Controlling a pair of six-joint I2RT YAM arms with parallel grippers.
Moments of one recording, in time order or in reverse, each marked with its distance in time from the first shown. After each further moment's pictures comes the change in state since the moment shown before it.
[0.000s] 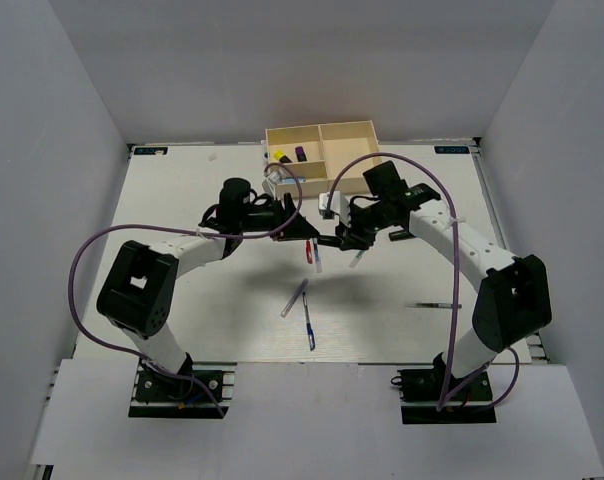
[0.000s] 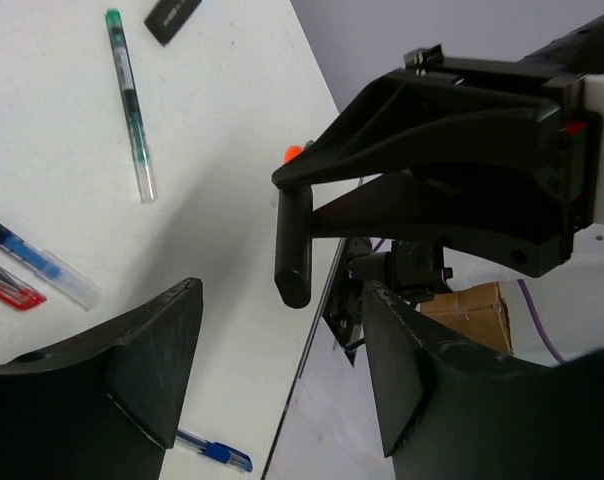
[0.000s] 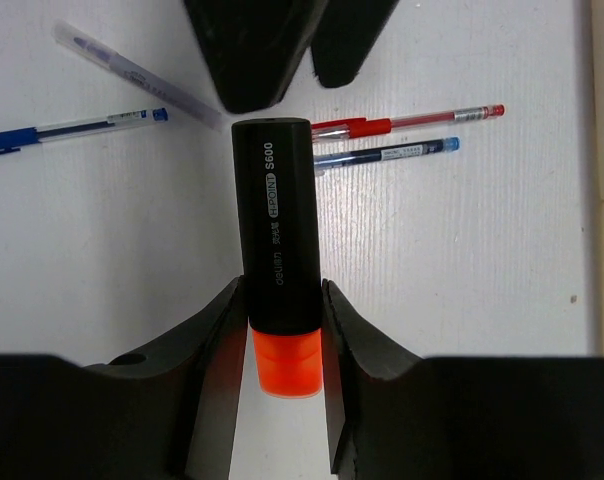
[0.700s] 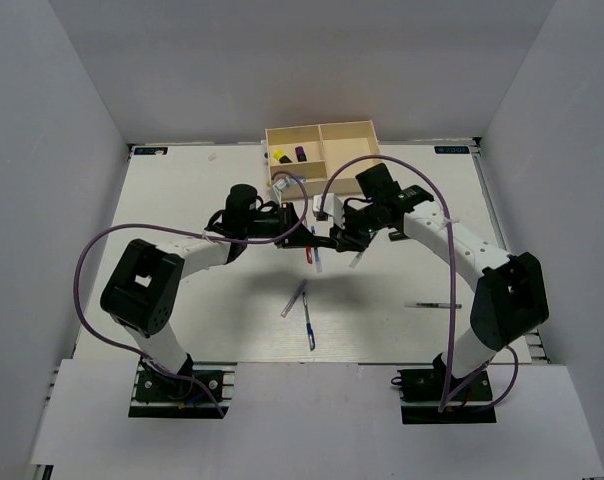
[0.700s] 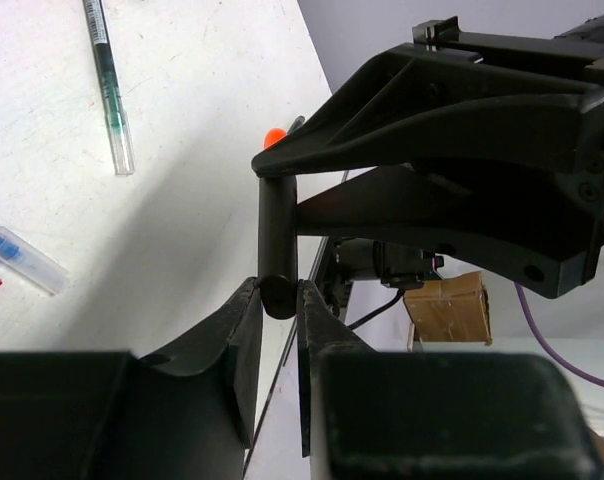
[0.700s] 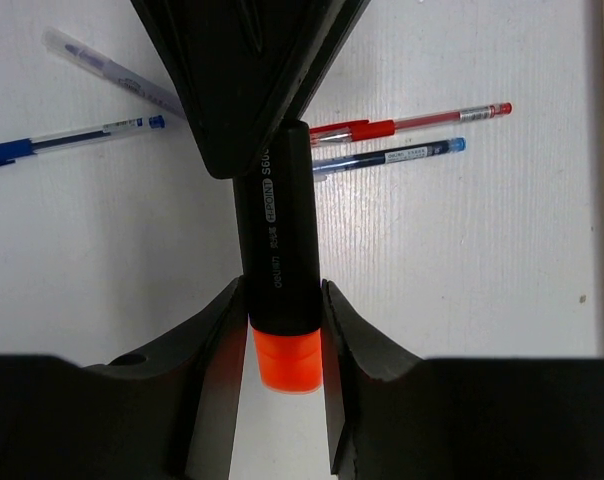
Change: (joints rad) left arm -0.048 0.019 -0.039 0.029 0.010 -0.040; right arm 0.042 0.014 0.000 0.026 0.050 0.050
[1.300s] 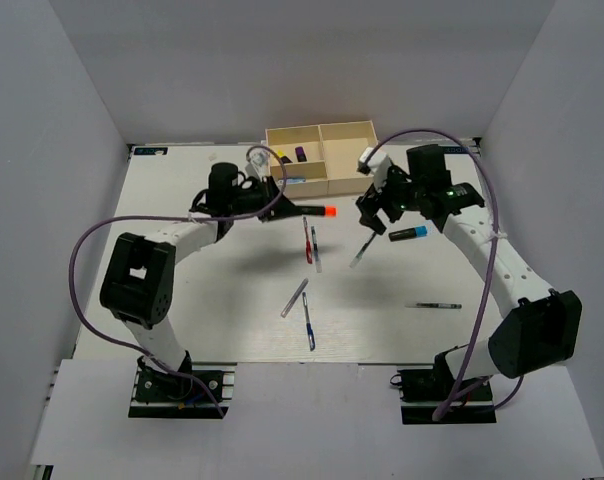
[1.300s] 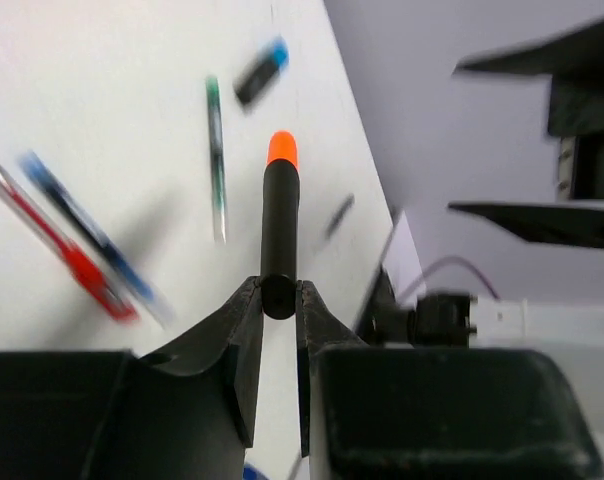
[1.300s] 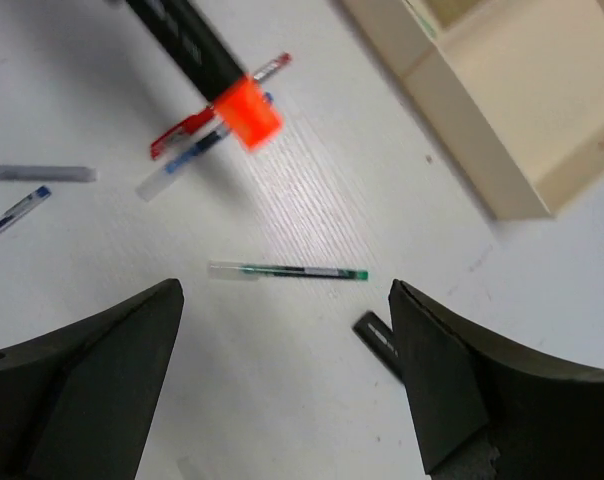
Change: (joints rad) left arm 0.124 0.014 0.079 -0.115 -0.064 0.050; right arm -0.151 -0.183 -0.002 0.112 0.125 0.308
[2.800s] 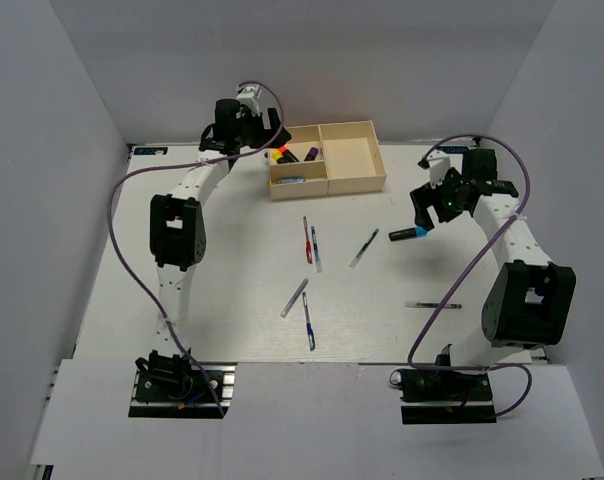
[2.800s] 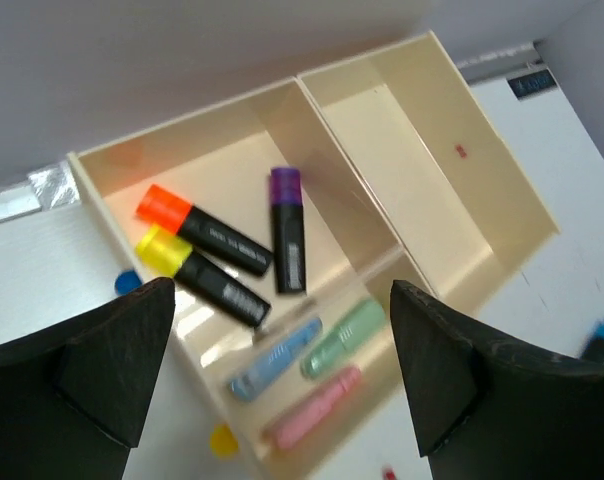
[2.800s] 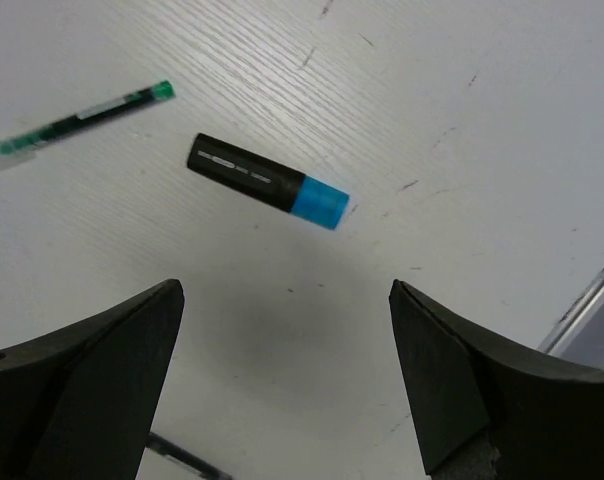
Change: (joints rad) left arm 0.124 0.700 1.157 -0.369 -0.457 0.479; right arm -0.441 0.137 -0.039 -0.033 0.059 0.031
